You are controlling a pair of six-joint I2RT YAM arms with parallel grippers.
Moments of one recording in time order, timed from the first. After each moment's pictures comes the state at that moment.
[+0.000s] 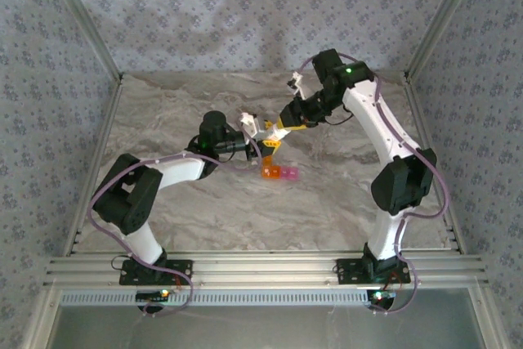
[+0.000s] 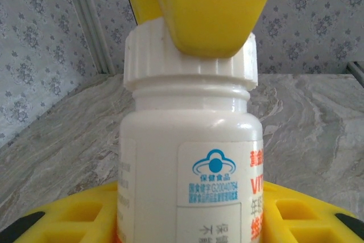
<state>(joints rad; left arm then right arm) -0.58 1.70 0.89 0.70 0.77 0.19 0.36 1.85 1.94 -1.33 -0.72 0.03</state>
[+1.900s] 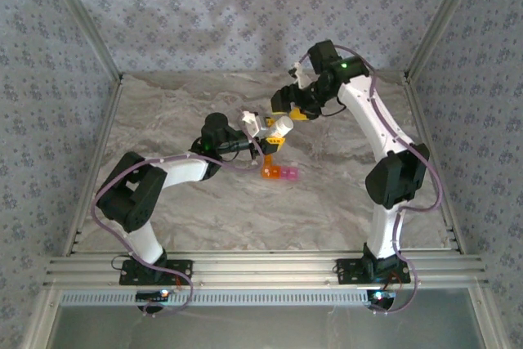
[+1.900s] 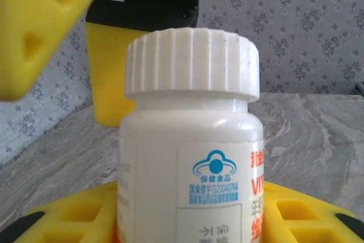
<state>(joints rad) -0.60 1.73 0.89 0.81 0.73 0.13 0.36 1.92 2.05 -1.23 -0.61 0.30</state>
